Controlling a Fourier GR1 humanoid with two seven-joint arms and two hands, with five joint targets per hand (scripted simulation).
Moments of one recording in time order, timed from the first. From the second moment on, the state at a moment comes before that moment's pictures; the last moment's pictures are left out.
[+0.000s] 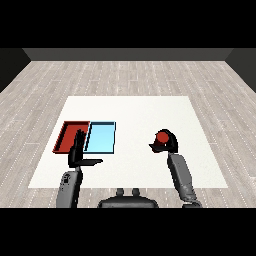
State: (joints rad) left arm 0.03 0.04 0.04 -1.61 0.04 -0.05 -0.37; right arm -0.30 -0.09 -0.07 -1.13 -0.13 0.05 -0.38
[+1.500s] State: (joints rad) left arm -0.23 0.00 -0.39 -1.47 0.10 0.22 -0.21; right arm -0.42 0.00 0.33 -1.27 -0.22 -0.33 -0.35
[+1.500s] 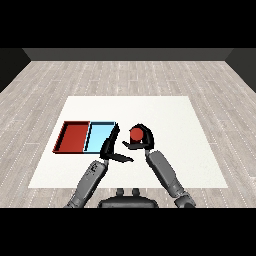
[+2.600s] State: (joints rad) left arm -0.38 0.00 -0.48 -1.31 0.12 0.33 -0.19; right arm -0.44 0.00 0.50 -1.35 -0.30 -0.42 -0.35
